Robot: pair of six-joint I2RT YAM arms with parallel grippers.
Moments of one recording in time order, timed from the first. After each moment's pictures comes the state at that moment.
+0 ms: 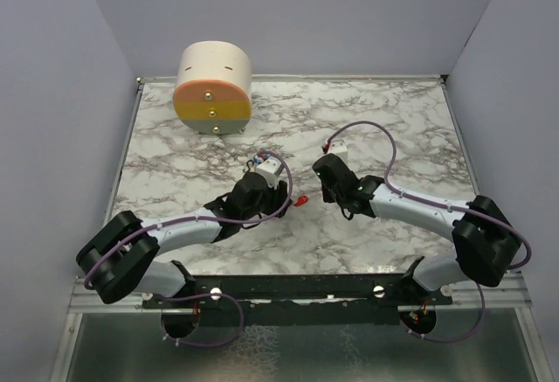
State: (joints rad) left arm -0.82 1.32 0.52 0.31 -0.05 -0.38; right arm 0.83 1.45 0.84 -0.29 0.46 0.48
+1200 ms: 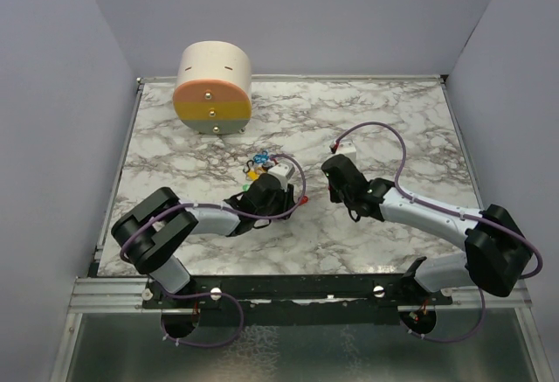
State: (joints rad) left arm -0.84 1.58 0.57 0.41 -0.04 -0.42; right arm 0.80 1.35 0.79 -0.29 0.48 0.45
